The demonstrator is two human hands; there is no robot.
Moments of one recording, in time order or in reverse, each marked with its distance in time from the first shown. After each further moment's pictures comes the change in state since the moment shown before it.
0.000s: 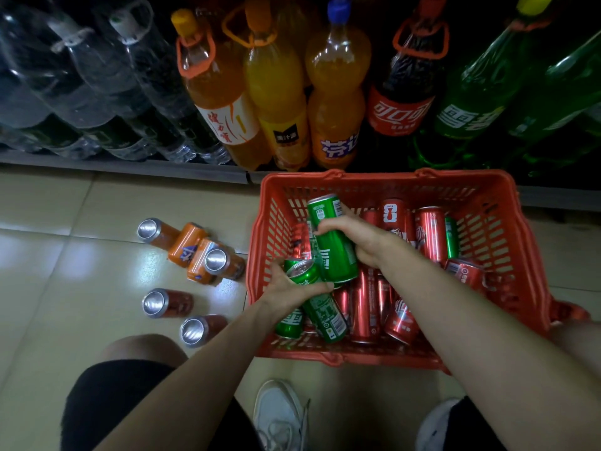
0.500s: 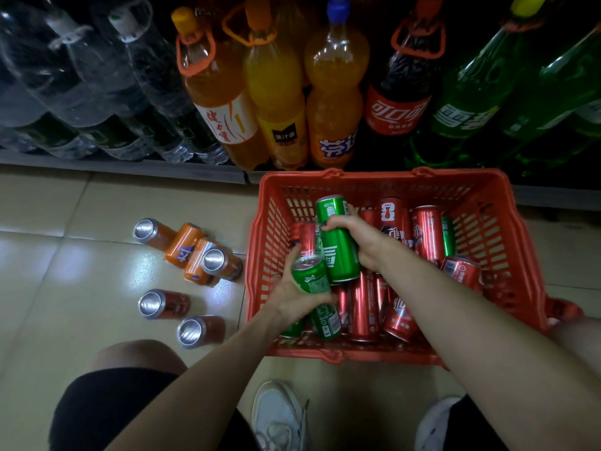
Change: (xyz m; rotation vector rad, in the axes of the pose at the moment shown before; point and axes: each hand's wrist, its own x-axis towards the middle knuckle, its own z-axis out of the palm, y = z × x) left_hand -0.001 -0.010 0.011 0.087 -0.051 0.120; right_hand -0.009 0.005 0.000 0.157 0.086 0.035
